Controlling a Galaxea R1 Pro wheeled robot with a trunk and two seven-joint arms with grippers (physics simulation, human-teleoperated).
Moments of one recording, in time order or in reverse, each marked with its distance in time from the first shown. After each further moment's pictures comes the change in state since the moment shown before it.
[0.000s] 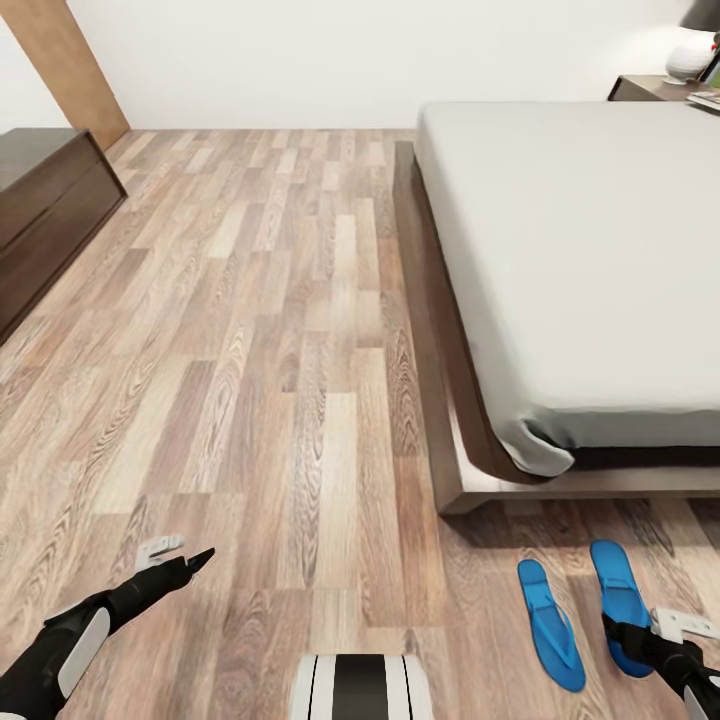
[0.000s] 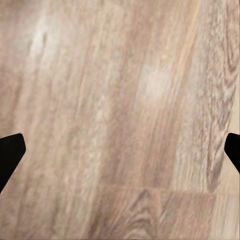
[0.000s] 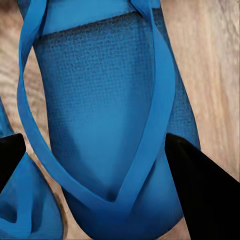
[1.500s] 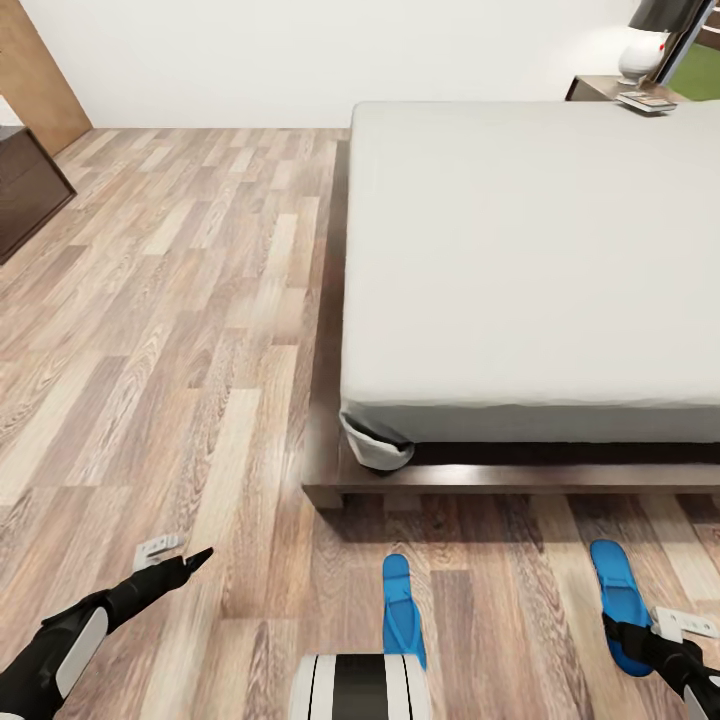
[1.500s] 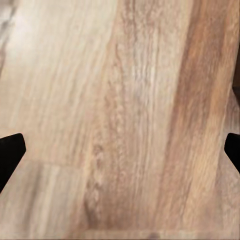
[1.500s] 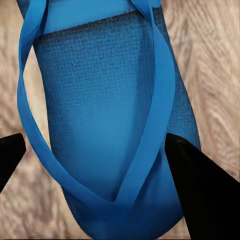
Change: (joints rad) left arm 0.000 0.005 0.003 -0.001 0.001 0.000 -0.002; right arm 0.000 0.000 0.001 -0.002 -0.001 0.000 0.000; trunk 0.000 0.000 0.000
